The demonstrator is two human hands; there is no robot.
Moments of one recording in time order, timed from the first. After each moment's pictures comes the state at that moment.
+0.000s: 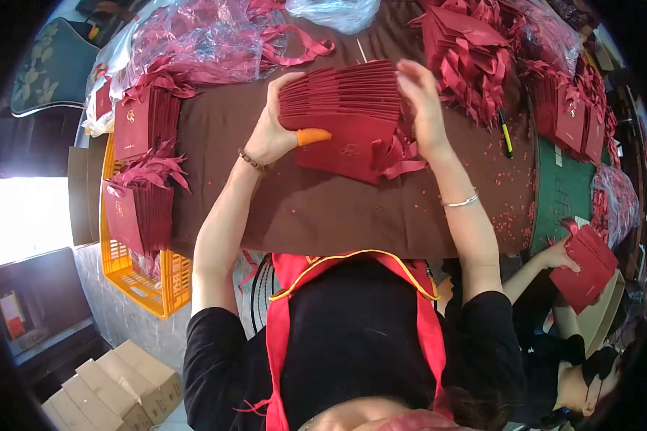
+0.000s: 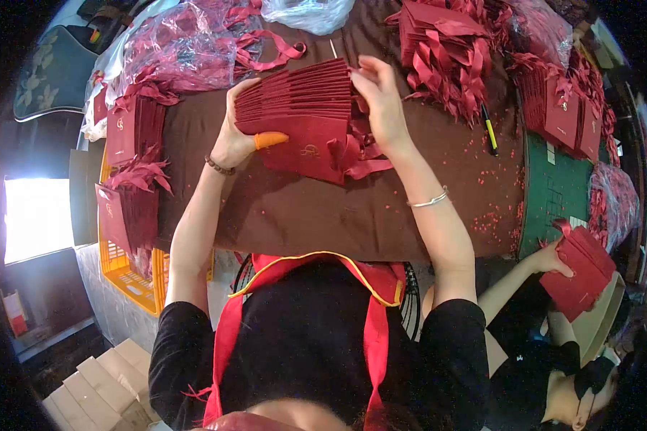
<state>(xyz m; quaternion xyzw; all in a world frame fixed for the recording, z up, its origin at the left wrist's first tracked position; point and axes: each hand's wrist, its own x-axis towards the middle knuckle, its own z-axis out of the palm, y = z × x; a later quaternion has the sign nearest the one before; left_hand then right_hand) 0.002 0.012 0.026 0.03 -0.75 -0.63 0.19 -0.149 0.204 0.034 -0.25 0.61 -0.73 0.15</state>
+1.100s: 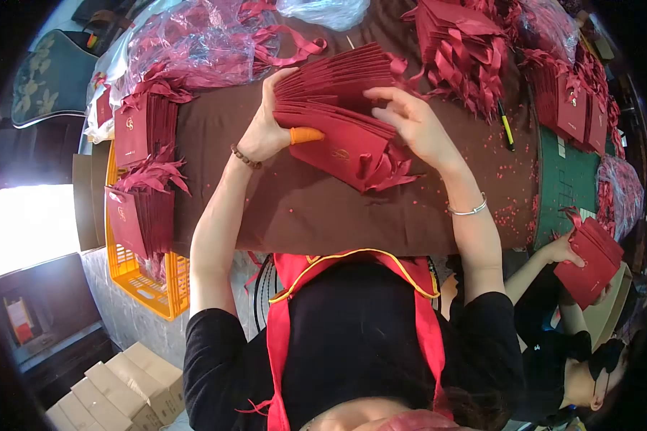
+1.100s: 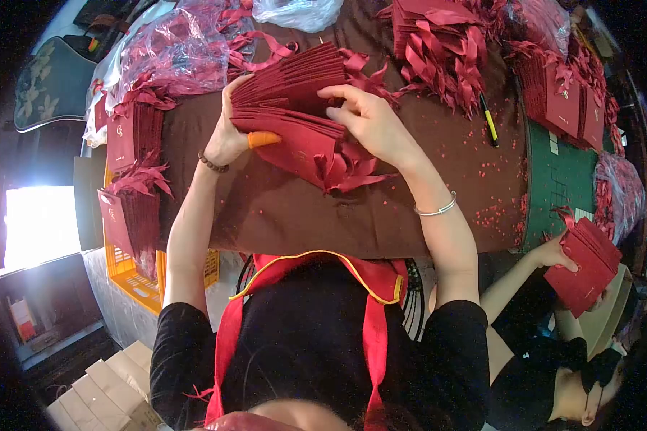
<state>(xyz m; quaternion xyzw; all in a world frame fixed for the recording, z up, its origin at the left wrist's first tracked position) -0.002 0.013 0.041 0.00 -0.78 -0.61 0.16 -0.135 0.231 0.059 -0.37 0.70 -0.54 0.30</state>
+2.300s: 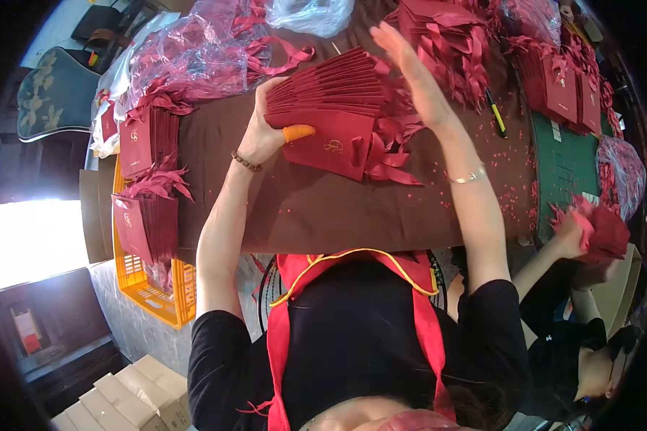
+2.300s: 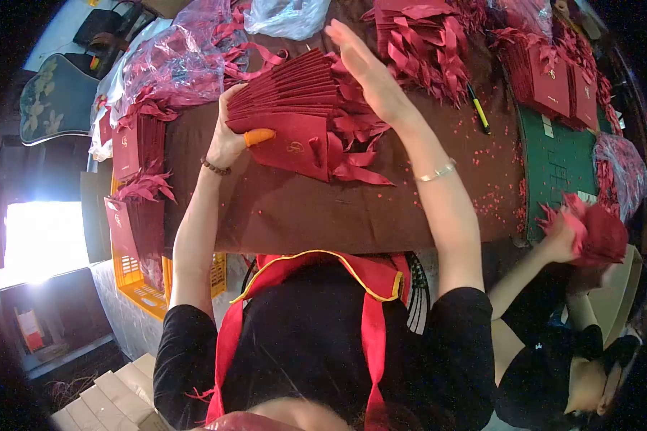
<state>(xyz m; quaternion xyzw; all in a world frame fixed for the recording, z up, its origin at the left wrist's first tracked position) -0.004 0.015 0.031 0.03 -0.79 -0.59 0.19 -0.169 0.226 0.066 -0.42 0.56 -0.69 0.18</state>
